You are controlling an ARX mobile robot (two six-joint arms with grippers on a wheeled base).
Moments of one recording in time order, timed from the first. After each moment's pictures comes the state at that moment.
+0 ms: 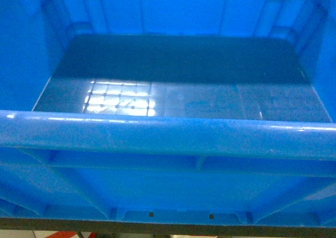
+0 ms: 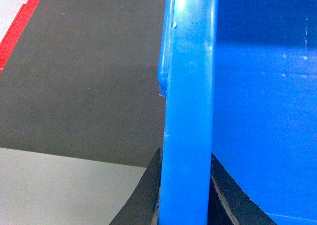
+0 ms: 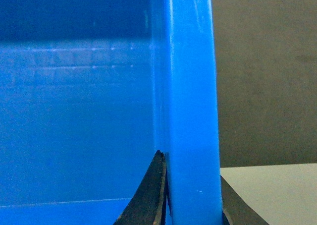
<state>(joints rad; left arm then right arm) -0.48 0.99 0.80 -0.49 -0.55 -0.24 0.38 0.97 0.75 -0.41 0.35 0.23</state>
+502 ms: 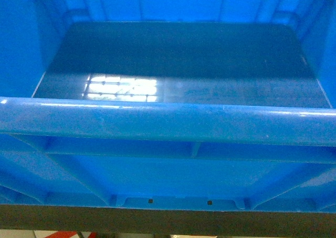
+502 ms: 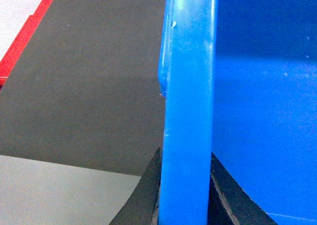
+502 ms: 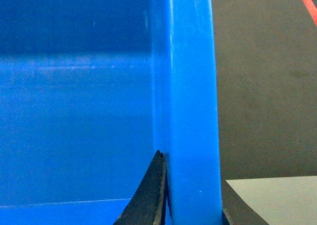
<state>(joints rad) -0.48 0.97 0.79 -0.44 -0.57 -0.22 0.41 0.95 0.74 -0.37 0.39 0.21</state>
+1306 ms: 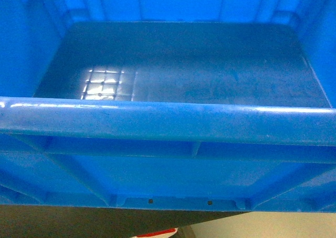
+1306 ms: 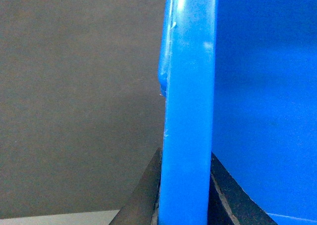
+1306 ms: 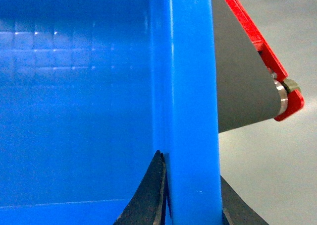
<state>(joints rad) -0.48 0.97 0.79 -0.44 -0.57 -0.22 0.41 0.95 0.74 -0.37 0.39 0.21</state>
